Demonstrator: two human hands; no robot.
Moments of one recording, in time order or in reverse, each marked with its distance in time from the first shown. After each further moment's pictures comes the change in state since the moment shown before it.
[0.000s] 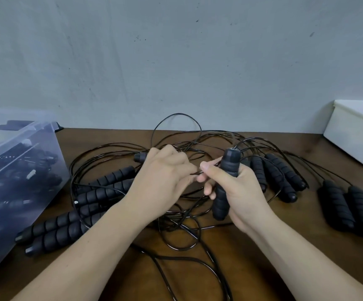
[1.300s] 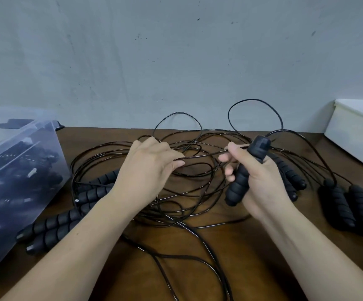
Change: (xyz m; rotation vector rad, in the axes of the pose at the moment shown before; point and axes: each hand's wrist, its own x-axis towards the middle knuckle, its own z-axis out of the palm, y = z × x) left_hand 0.000 -0.020 -0.012 0.089 0.075 -0.139; right_hand 0.009 -0.023 -0.016 0.174 0.135 -0.019
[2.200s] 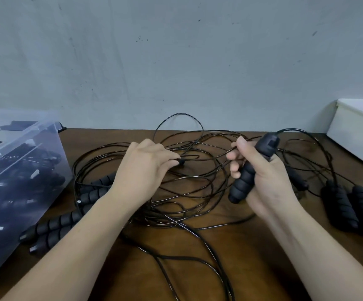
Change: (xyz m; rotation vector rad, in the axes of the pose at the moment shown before) left_hand 0.000 -0.012 0.001 0.017 -0.034 -0.058; right_hand 0.002 -0.005 -0.002 0.029 -0.006 -0.039
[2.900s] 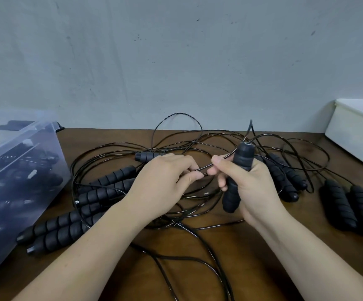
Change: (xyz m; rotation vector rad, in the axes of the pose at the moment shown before) left_hand -0.007 0.043 0.000 -0.274 -0.100 -0.012; right_hand -0.009 0.018 0.004 -0.221 -0.056 -0.005
